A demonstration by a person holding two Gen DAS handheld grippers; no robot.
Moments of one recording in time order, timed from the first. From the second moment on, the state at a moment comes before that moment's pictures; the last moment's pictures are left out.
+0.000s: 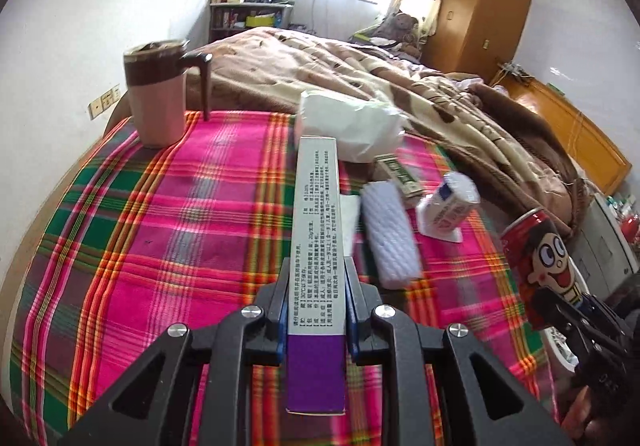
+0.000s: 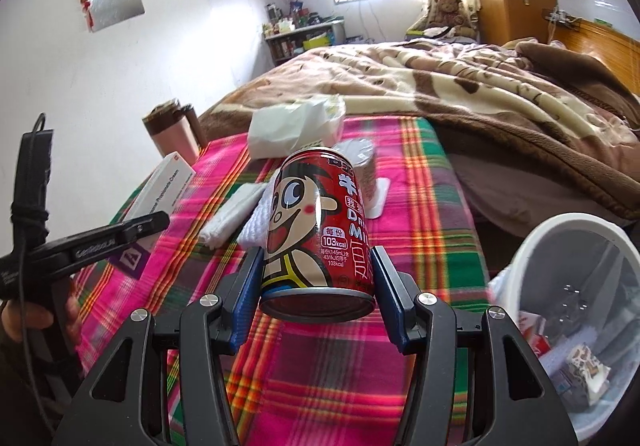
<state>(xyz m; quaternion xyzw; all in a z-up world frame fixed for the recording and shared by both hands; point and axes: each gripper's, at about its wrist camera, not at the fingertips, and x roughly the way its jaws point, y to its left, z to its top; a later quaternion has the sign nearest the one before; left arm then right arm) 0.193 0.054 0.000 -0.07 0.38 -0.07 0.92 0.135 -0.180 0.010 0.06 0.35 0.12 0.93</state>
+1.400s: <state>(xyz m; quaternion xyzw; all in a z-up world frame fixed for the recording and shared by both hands) 0.131 -0.204 0.027 0.03 0.35 -0.31 0.88 0.068 -0.350 0.012 0.13 0.32 -0.09 0.93</state>
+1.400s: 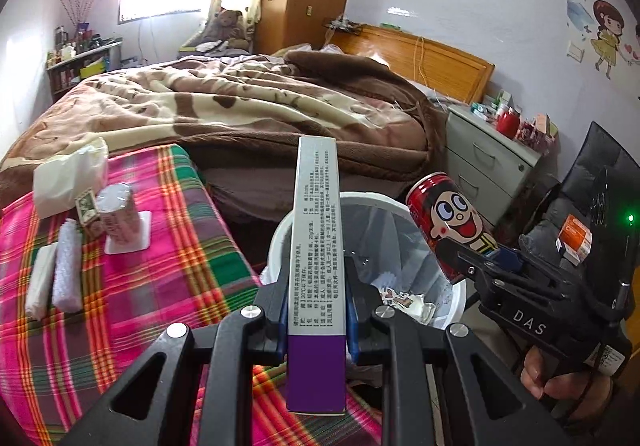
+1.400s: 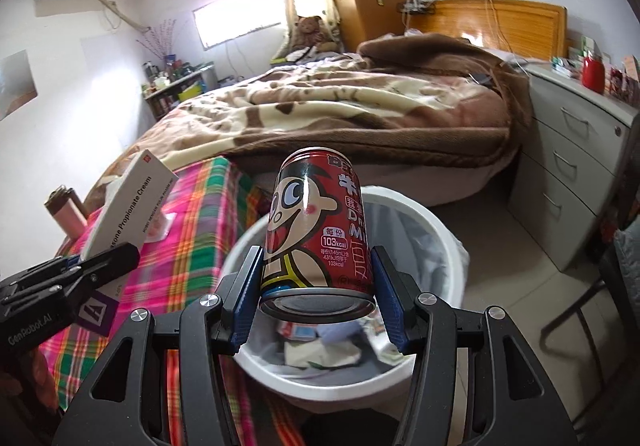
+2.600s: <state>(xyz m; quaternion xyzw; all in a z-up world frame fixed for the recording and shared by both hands) 0.135 -0.216 0.022 0.02 0.36 -0.32 0.88 0.071 -0.361 0.000 0.13 0.36 -0.11 0.92</state>
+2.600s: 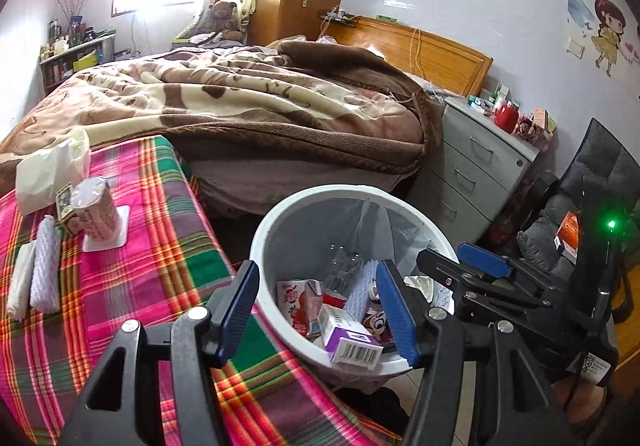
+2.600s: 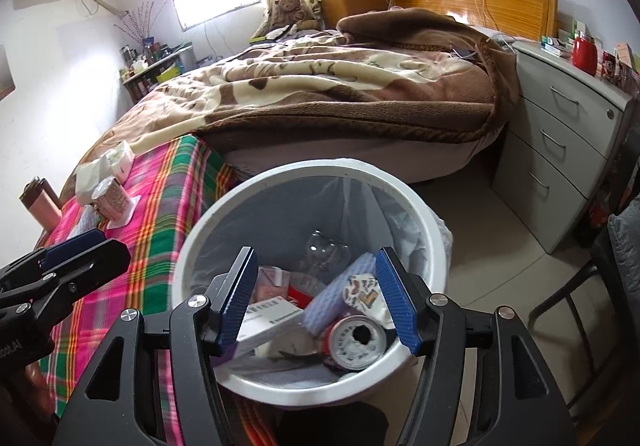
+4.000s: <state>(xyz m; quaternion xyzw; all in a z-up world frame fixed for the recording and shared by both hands) 0.183 -0.027 0.013 -0.06 0.36 -0.12 0.92 0.136 -0.247 0.012 0.08 0.32 0.02 0.94</state>
